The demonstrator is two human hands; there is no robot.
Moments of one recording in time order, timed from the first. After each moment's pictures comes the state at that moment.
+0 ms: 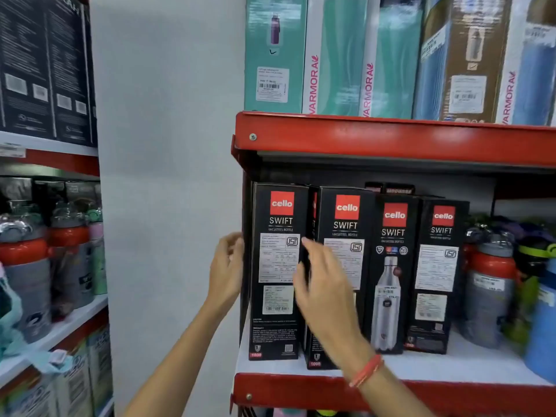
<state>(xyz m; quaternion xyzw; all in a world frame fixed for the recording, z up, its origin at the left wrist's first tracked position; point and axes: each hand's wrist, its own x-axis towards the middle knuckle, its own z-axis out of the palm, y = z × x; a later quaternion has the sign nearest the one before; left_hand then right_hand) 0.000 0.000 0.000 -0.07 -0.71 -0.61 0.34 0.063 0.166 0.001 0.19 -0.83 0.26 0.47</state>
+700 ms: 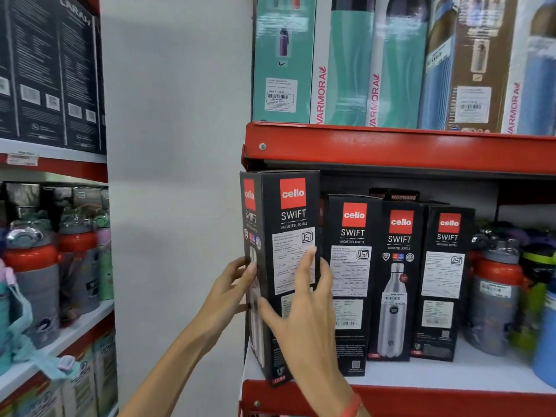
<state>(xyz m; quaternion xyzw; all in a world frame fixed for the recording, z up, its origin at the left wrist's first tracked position) 0.064 -0.014 0.001 -0.13 -0.73 -0.66 0.15 0.098 0.125 -0.003 0.12 -0.88 0.33 0.33</state>
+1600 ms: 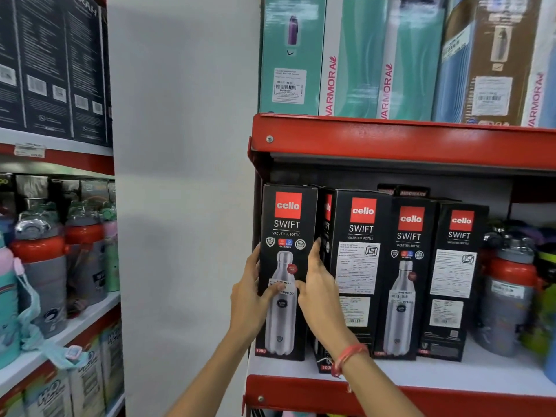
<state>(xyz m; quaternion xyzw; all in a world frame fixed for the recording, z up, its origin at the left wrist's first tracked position) 0.017 0.015 -0.036 -0.09 -0.76 -0.57 0.30 0.025 0.143 -0.006 0.13 -0.89 0.32 0.29</state>
